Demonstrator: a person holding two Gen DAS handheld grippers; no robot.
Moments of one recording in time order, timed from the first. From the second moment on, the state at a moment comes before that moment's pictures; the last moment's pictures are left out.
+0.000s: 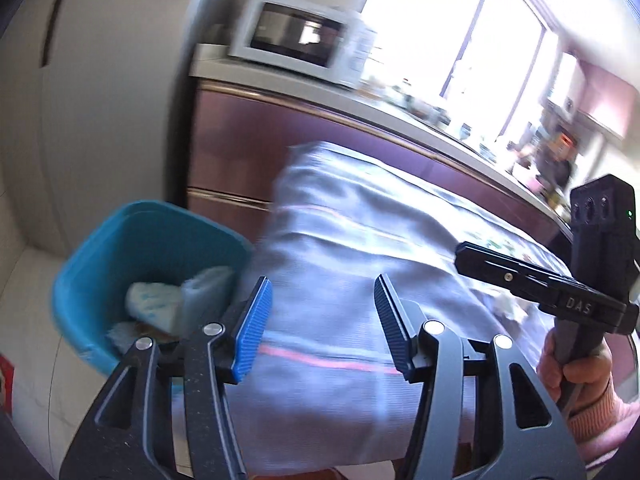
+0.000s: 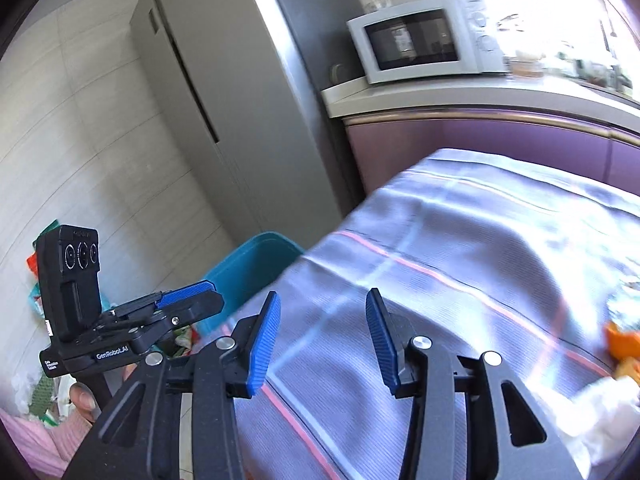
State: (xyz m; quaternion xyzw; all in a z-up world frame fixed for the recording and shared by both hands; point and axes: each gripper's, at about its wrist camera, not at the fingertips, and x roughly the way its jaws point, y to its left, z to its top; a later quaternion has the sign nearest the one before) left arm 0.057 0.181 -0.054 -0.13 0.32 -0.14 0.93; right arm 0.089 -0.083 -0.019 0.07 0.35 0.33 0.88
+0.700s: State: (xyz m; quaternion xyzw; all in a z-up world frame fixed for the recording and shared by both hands) left arm 0.074 0.023 -0.060 -0.06 0.35 -0.30 0.88; right arm 0.045 -0.238 -0.036 0.13 0.33 0.16 0.92
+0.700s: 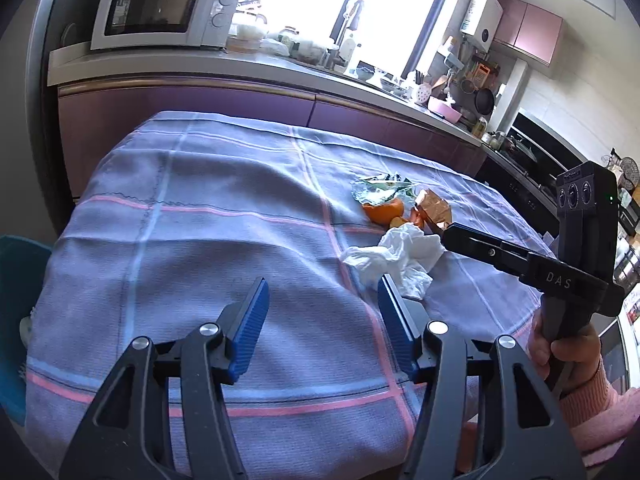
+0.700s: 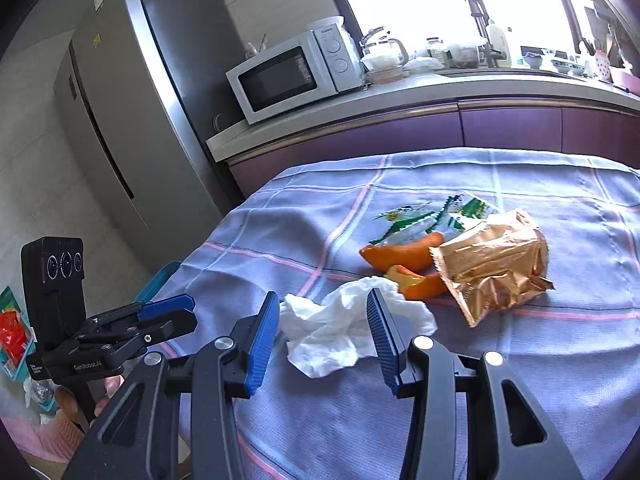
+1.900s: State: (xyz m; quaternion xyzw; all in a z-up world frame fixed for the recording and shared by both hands) left arm 0.108 -0.085 -0.082 0.02 0.42 -0.33 0.85; right arm 0.058 -0.334 -0.061 0.20 0.34 0.07 0.92
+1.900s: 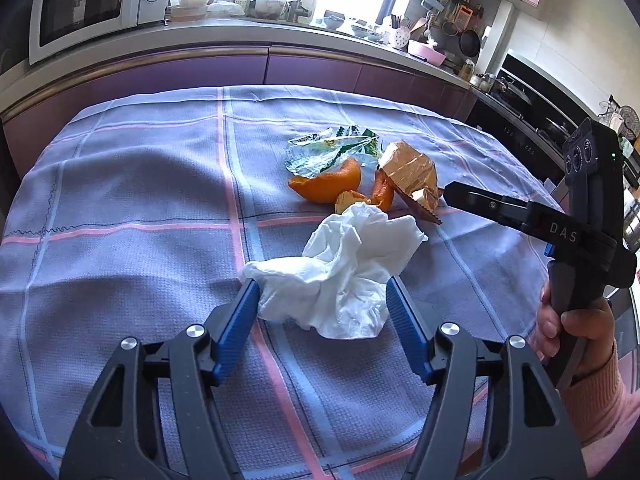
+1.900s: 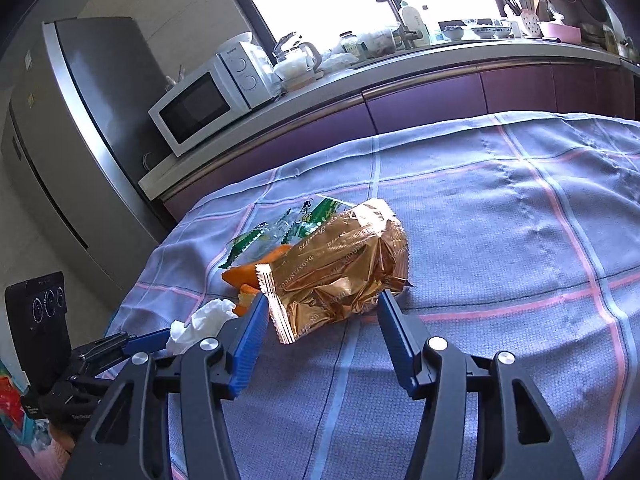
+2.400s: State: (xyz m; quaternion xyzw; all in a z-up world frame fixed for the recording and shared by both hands) left arm 0.109 -0.090 -0.086 0.03 0.42 -0.33 0.84; right arm 0.071 -0.332 -0.074 0.23 0.38 0.08 0.89
